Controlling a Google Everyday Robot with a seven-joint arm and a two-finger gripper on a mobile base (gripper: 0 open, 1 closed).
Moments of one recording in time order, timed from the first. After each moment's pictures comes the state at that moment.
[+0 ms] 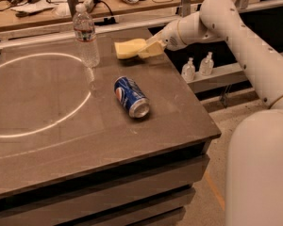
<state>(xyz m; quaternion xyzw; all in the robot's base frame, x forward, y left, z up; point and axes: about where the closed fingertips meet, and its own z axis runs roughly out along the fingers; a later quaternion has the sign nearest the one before) 0.790 -0.034 0.869 -0.48 0.73 0.21 0.44</state>
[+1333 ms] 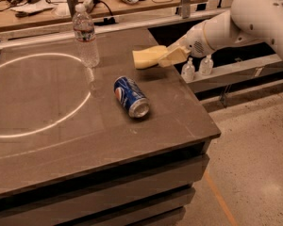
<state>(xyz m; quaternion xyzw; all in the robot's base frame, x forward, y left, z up) 0.702 -0.095 0.889 -0.47 0.77 0.17 0.41</state>
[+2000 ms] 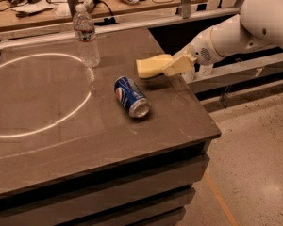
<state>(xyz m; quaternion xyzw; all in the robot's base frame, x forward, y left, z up) 0.658 -0.108 0.887 -0.46 0.78 0.16 0.39</state>
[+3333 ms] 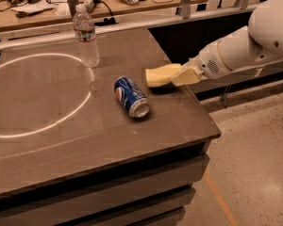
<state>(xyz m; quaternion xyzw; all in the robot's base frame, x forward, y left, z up) 0.614 -0.122 0.871 -0.43 0.81 0.17 0.35</state>
